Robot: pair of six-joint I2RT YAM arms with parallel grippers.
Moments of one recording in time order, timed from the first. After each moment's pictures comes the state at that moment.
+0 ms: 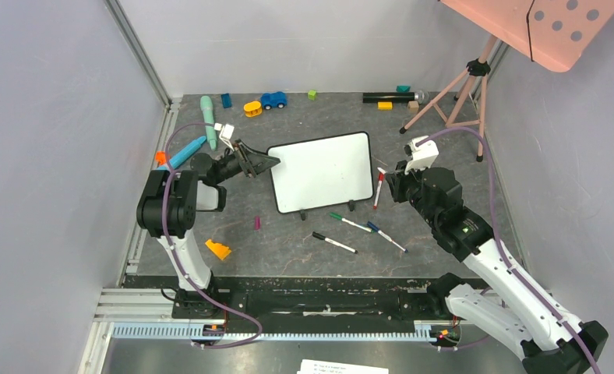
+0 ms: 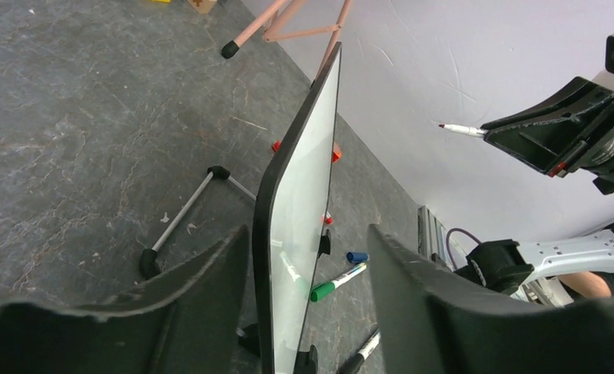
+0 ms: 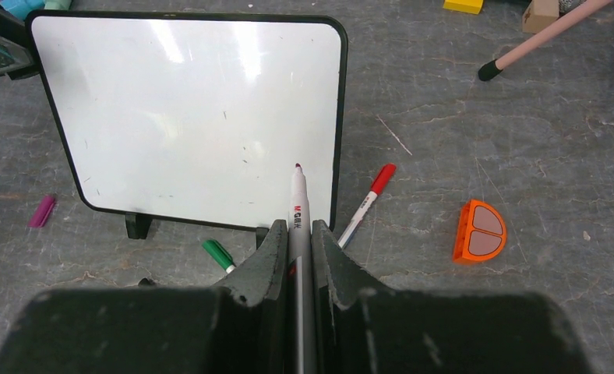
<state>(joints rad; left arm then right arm) -0.02 1.90 0.68 1.47 1.04 -0.95 0.55 0.79 0.77 -0.28 0.20 0.14</state>
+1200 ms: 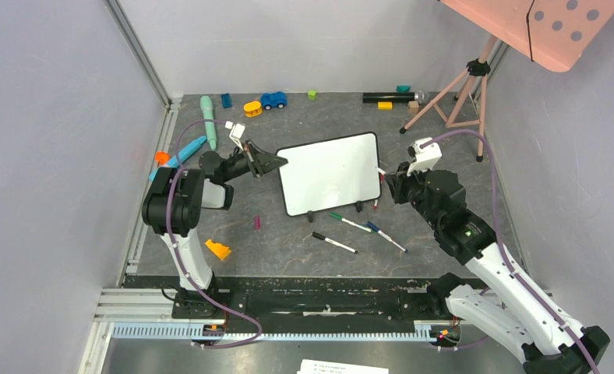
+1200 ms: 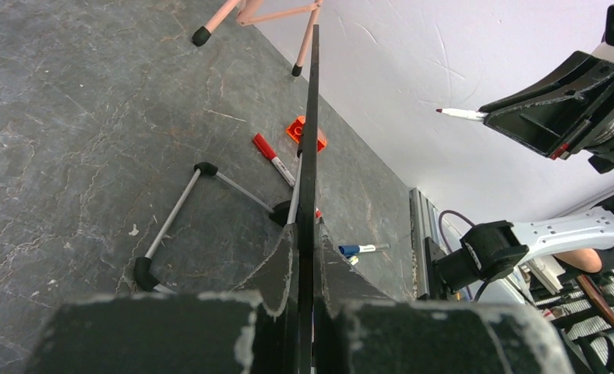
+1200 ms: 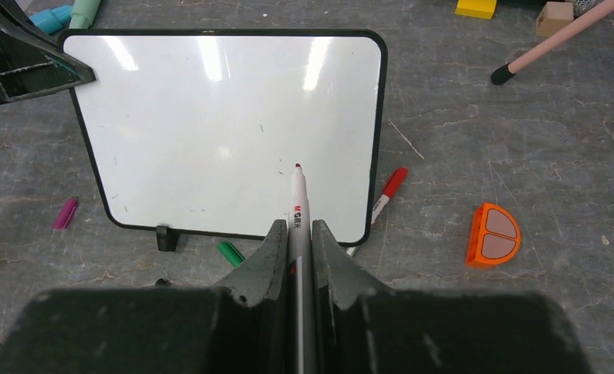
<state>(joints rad) -0.09 1.92 0.71 1.48 1.06 -0.95 0.55 0.76 0.75 -0.27 0.17 0.16</state>
